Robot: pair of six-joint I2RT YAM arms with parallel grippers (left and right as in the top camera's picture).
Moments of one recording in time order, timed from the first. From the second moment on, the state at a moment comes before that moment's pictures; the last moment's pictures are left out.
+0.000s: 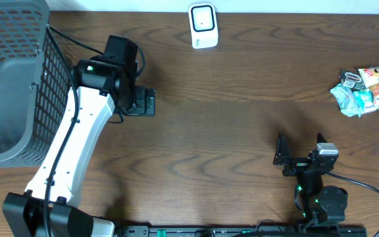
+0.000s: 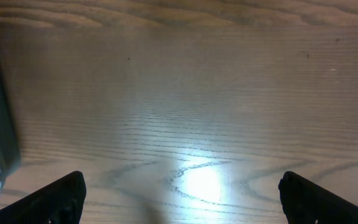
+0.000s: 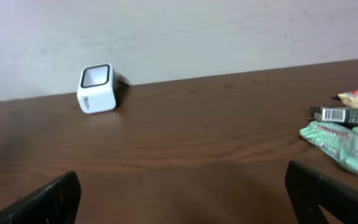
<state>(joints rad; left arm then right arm) -0.23 1.58 1.49 -1.26 -0.03 -0.20 0.04 0.01 0.01 -0.07 -0.02 0.11</state>
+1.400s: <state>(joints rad) -0.23 1.58 1.49 -1.26 -0.03 -0.20 0.03 0.01 0.01 -0.07 -0.01 0.04</state>
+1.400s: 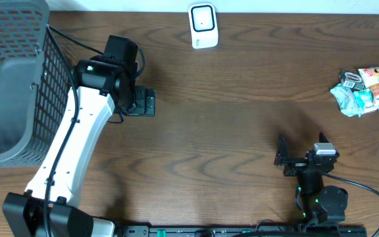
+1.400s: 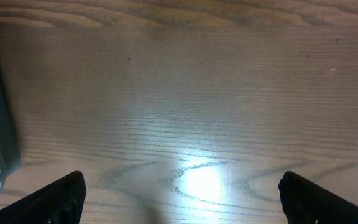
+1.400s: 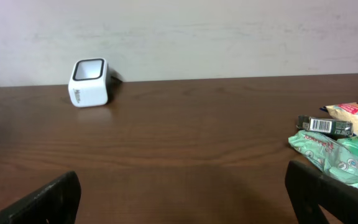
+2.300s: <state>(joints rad) -0.23 1.58 1.49 -1.28 -0.03 -0.20 0.03 0.01 0.01 -0.07 -0.01 0.04</state>
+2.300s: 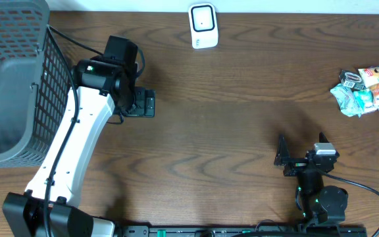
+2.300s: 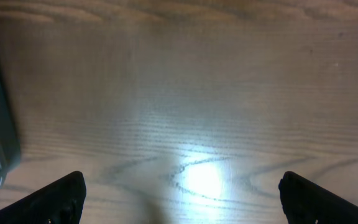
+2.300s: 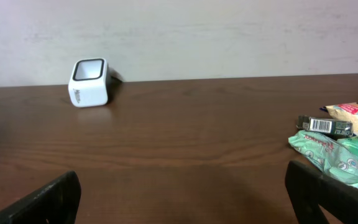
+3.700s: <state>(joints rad) -0.23 0.44 0.47 -0.65 0.07 -0.14 0.03 0.01 0.01 -0.07 -0.01 0.04</state>
